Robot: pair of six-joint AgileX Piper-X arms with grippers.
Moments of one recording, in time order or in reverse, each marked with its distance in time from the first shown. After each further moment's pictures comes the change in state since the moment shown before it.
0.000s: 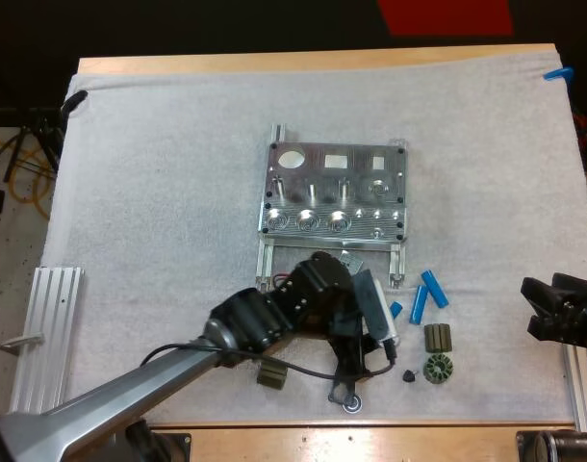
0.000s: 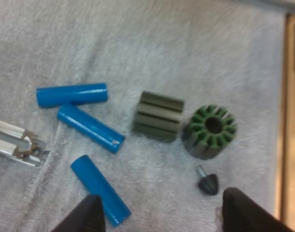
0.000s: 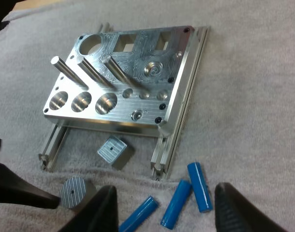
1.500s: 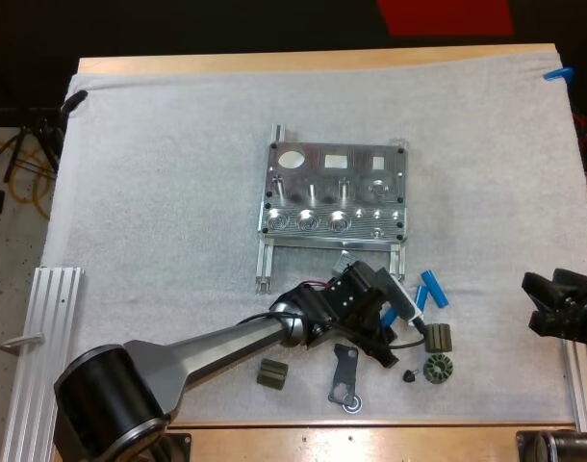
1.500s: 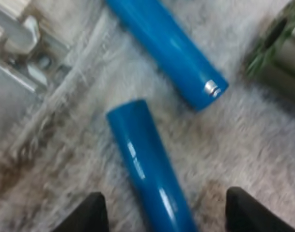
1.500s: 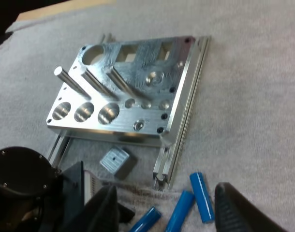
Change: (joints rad) left arm -0.011 0.400 -0.005 -0.206 -0.103 -0.223; right arm 0.000 0.000 0.000 -0.032 0.000 0.024
